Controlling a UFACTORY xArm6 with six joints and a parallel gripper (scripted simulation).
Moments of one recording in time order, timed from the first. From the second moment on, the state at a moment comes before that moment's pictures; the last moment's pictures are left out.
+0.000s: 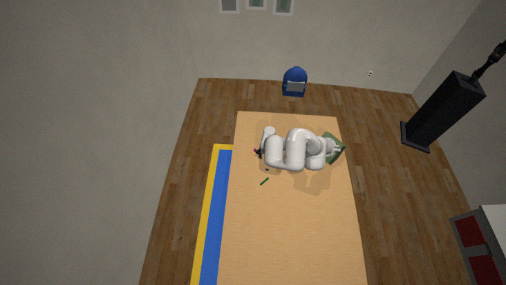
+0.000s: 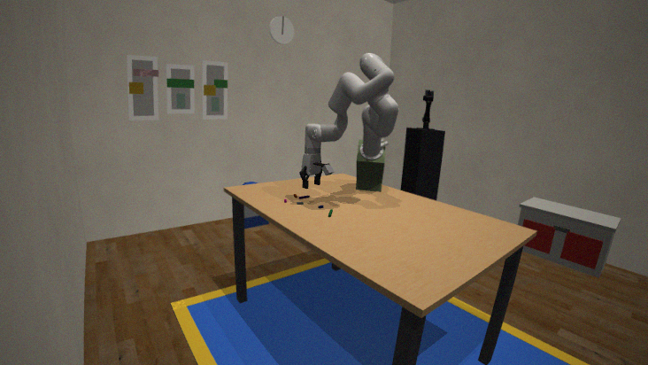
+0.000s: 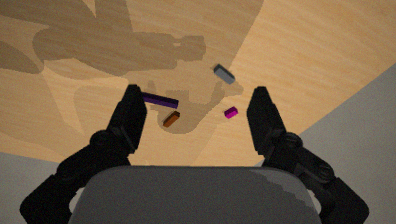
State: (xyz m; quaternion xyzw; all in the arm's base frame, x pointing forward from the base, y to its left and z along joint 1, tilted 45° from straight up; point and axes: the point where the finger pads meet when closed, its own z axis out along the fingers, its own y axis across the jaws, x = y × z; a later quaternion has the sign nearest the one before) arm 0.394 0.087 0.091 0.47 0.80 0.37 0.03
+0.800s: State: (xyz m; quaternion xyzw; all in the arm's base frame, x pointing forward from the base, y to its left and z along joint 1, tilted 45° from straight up) arm 0.401 0.052 0.058 0.75 0.54 0.35 -0.12
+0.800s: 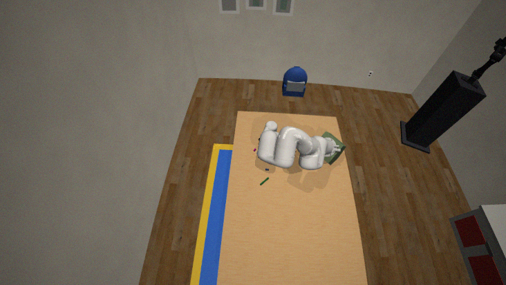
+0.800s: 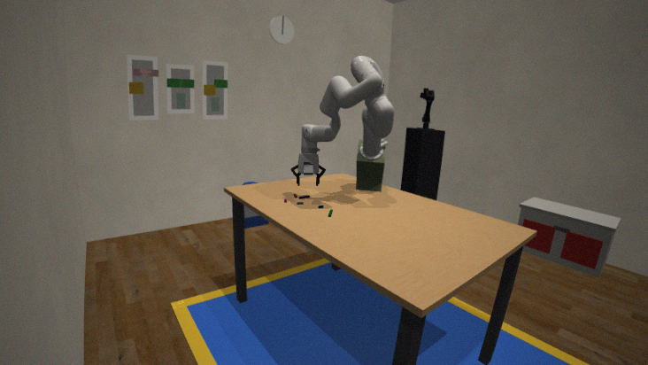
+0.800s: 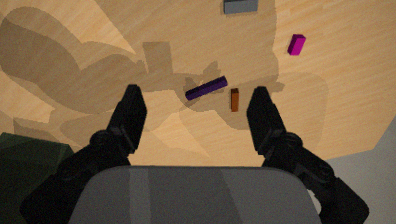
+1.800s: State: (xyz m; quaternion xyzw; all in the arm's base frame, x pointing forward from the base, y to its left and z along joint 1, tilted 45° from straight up) arm 0.403 0.010 0.018 0.92 0.11 0.26 -0.28
